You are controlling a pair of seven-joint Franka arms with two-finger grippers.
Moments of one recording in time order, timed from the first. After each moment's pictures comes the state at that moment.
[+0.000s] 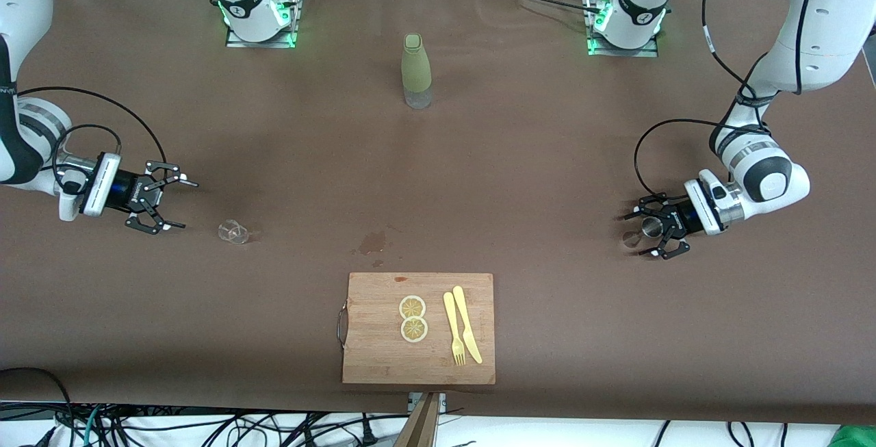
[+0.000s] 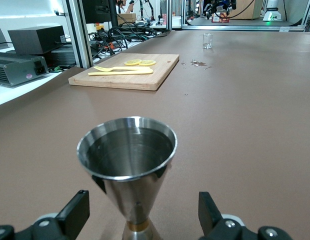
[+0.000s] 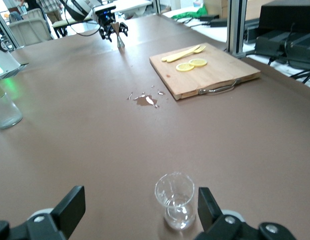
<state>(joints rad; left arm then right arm) 0.23 0.73 0.02 -1.90 -1.41 1.96 2.62 -0.14 0.57 -0.26 -1.88 1.18 1.72 -2.29</state>
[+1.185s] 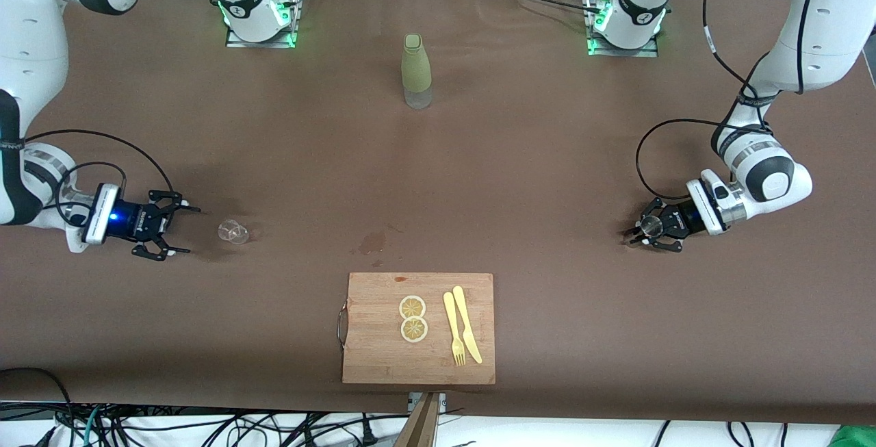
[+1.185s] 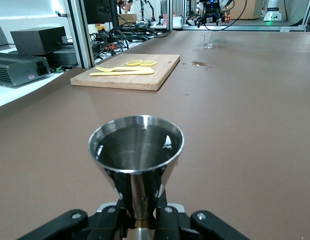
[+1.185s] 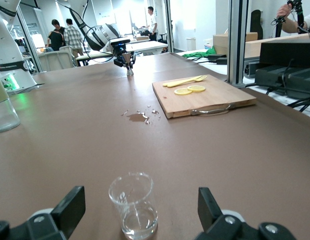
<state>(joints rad) 0.23 0.73 0.03 -1.90 -1.41 1.95 2.62 -0.21 0.91 -0.26 -1.52 1.29 1.49 -2.37</state>
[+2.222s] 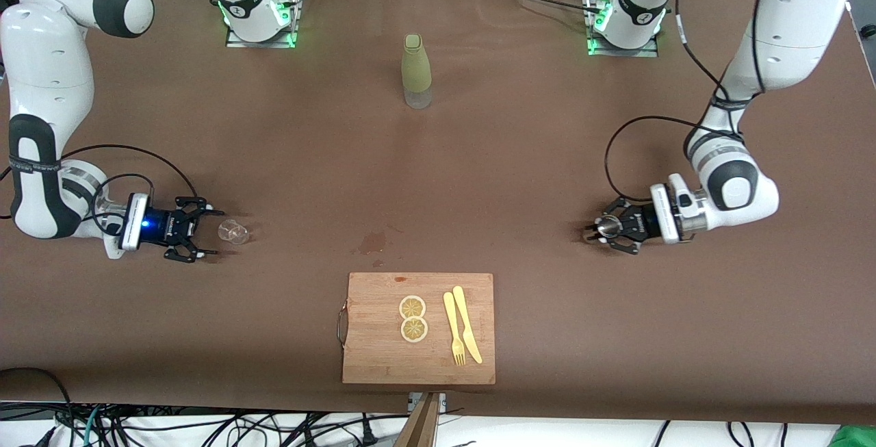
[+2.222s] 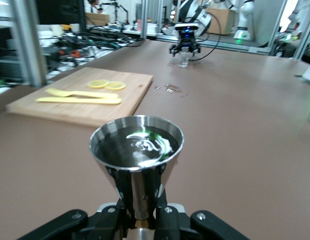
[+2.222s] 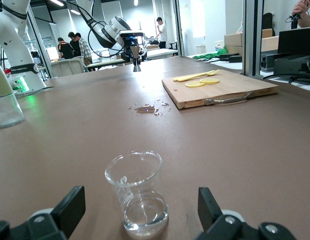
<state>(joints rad) 0.00 0.69 0.02 -1.87 -1.43 1.95 2.40 -0.21 1.02 -0.22 -1.48 1.30 1.48 -2.41</state>
